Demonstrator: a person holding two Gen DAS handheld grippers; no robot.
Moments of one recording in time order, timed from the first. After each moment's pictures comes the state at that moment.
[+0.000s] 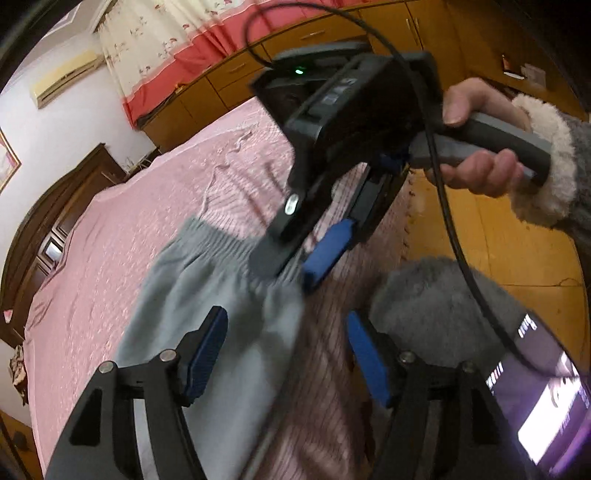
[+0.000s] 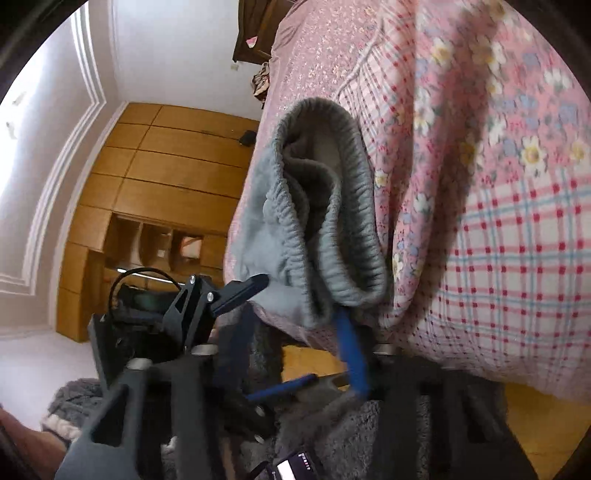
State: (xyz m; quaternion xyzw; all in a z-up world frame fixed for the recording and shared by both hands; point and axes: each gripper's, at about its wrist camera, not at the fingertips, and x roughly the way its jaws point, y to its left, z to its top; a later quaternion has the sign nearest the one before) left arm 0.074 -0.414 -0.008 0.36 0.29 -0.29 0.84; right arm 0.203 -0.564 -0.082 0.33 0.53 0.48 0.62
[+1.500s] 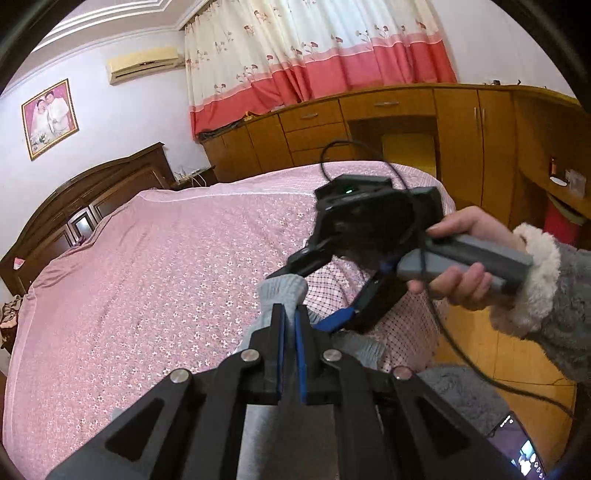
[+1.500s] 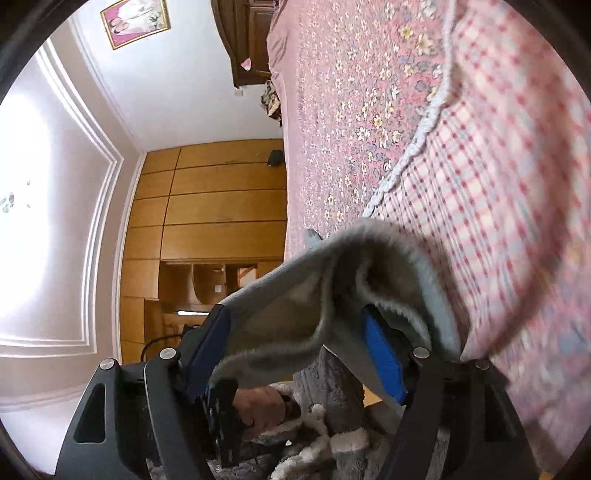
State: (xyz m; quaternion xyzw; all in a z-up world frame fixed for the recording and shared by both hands) left arm 0.106 -0.364 0.089 0.22 0.23 -0.25 0.91; right arm 0.294 -0.544 -0.092 0.47 0.54 0.47 0.52
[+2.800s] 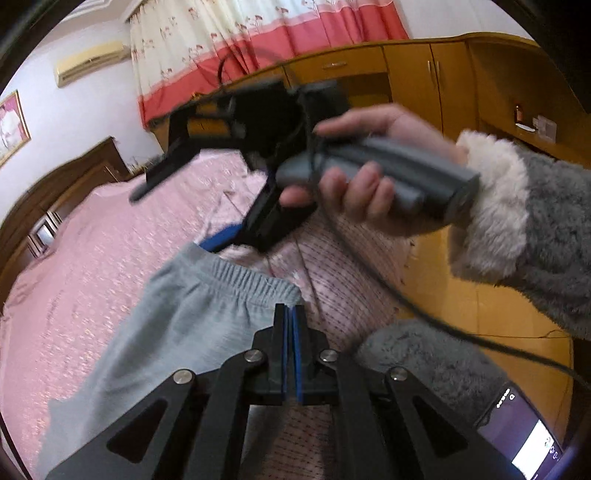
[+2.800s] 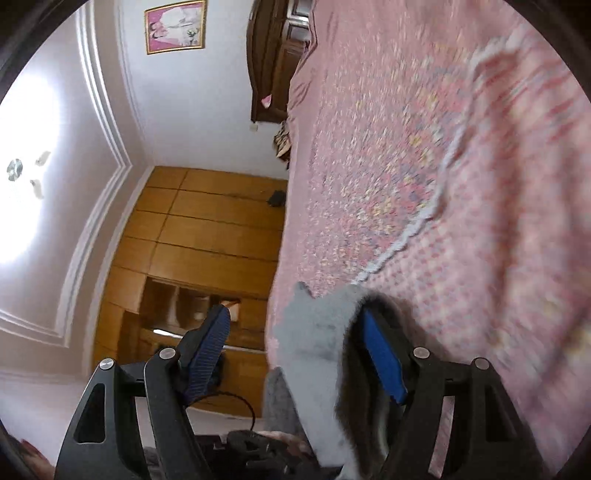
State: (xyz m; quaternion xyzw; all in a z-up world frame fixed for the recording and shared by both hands) left arm 0.090 -0.411 0.009 0.27 0.28 -0.32 0.86; right arm 0.289 -0.604 -0.061 0.46 0.44 0.44 0.63
